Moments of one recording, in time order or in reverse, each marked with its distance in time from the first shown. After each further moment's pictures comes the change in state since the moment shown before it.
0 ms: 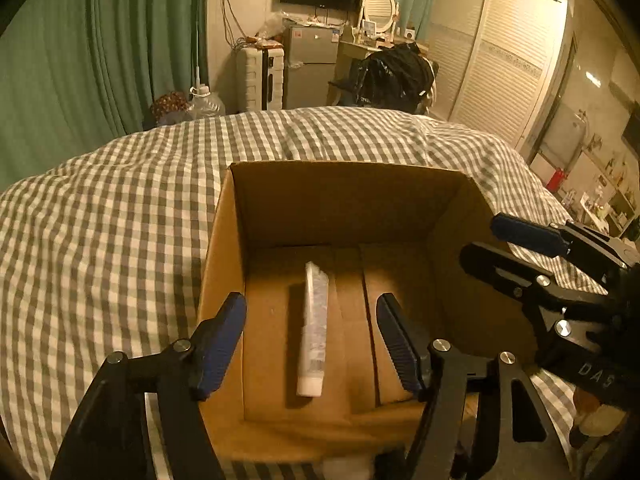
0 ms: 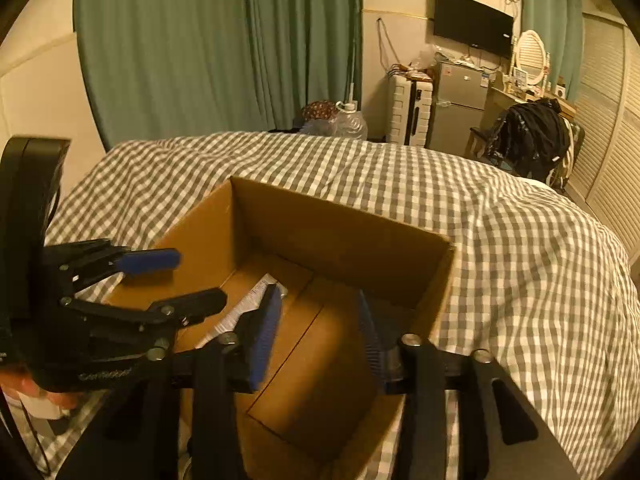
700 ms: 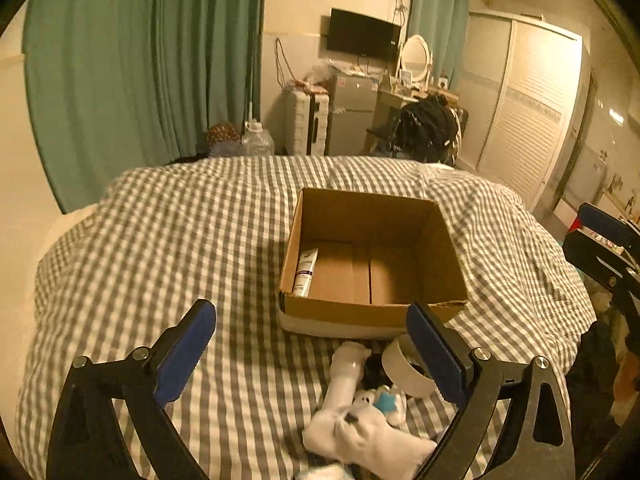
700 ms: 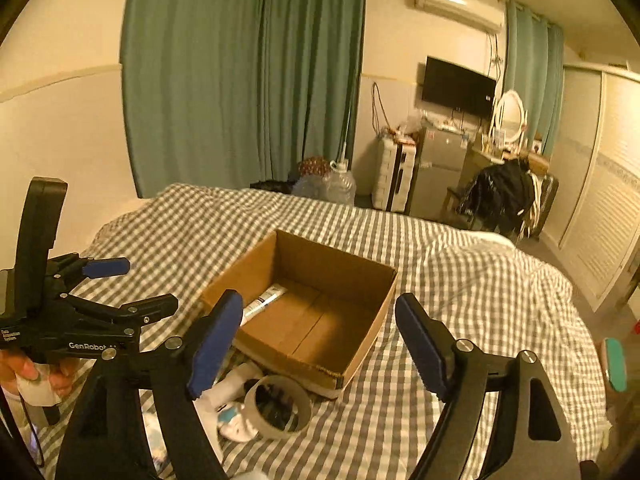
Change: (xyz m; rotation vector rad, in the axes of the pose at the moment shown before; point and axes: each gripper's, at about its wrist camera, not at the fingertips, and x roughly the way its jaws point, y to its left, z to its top) left arm -0.173 -0.006 -0.071 -0.101 -0.170 0.132; right arm -0.191 0.049 -0.025 -0.079 -0.204 -0.064
